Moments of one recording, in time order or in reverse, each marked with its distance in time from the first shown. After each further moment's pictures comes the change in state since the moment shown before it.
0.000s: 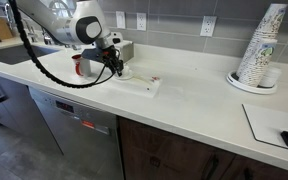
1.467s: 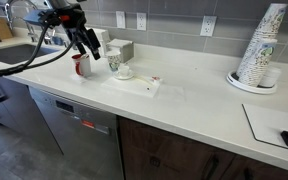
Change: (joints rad) arm -0.061 -0.680 0.009 -0.456 -0.026 -0.260 -0.001
